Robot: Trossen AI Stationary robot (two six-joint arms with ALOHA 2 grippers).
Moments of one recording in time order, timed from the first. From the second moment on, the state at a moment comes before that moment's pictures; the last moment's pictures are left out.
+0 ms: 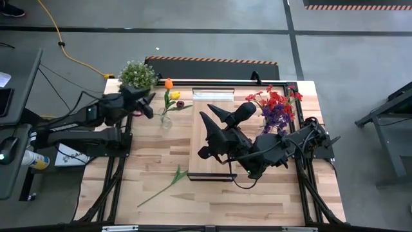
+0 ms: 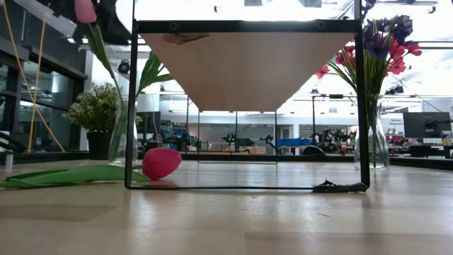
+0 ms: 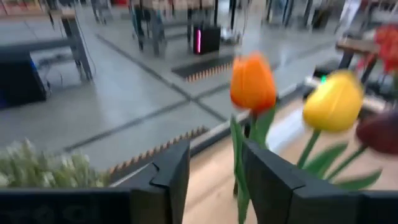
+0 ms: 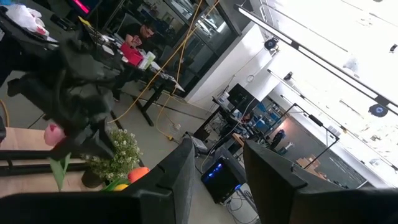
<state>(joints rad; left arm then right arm) 0.24 0.52 0.66 -0.36 -0.61 -0.17 0.49 1.96 2.34 -0.07 1.32 -0.95</state>
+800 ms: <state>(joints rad) 0.24 0.48 1.08 -0.33 -0.11 -0.16 0.50 1.96 2.34 -0.07 1.33 -0.95</state>
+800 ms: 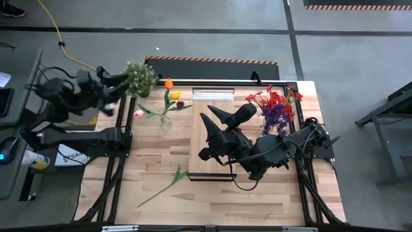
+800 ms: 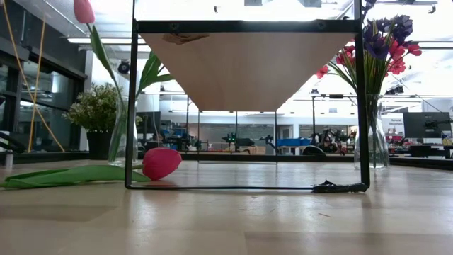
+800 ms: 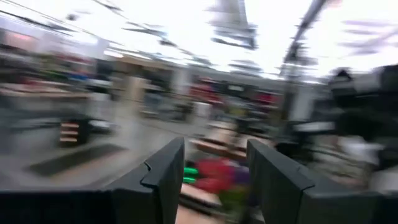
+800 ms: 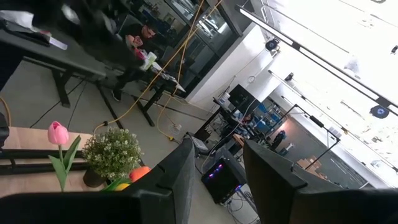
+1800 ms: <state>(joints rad) 0.23 0.79 1.41 -0.53 0.70 -0.57 0.50 1.96 2.34 -0.07 1.38 -0.95</state>
